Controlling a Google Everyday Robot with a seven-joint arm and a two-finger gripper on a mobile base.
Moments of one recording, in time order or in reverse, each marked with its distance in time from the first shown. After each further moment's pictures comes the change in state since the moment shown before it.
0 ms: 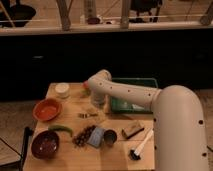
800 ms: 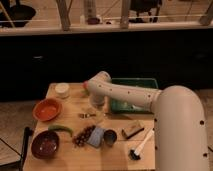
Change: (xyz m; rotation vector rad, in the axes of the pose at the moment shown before) arm -0.008 -0.011 0.007 0.045 -0.002 0.018
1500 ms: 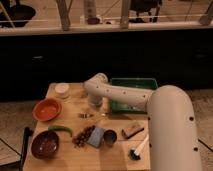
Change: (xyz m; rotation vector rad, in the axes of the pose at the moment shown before) arm -0.012 -0.006 0.020 -0.023 -0.018 -0.024
